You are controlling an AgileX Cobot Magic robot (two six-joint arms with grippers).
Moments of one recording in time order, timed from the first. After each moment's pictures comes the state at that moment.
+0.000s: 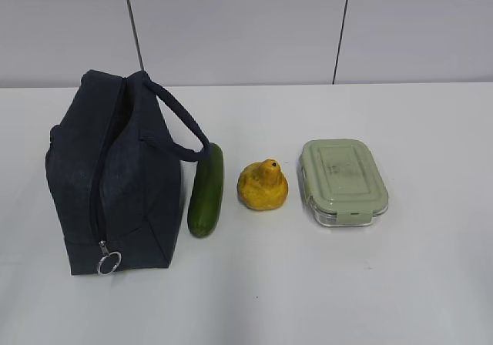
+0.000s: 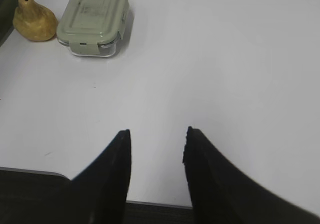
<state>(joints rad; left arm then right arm) -0.07 0.08 -0.53 -0.04 1.11 -0.01 0.03 -0.02 -0.49 0.02 1.15 -0.07</state>
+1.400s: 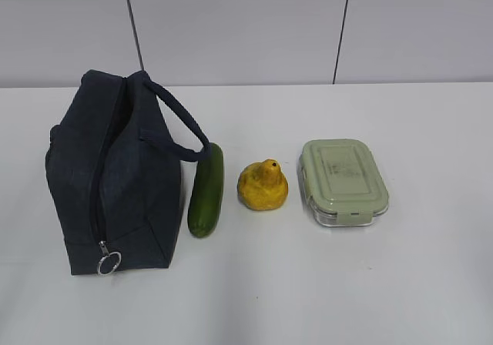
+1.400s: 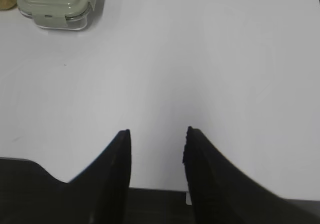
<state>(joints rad) -0.07 0.08 -0.53 -0.04 1.11 -0.01 0.03 0.15 -0.51 -0.07 1.13 -0.07</state>
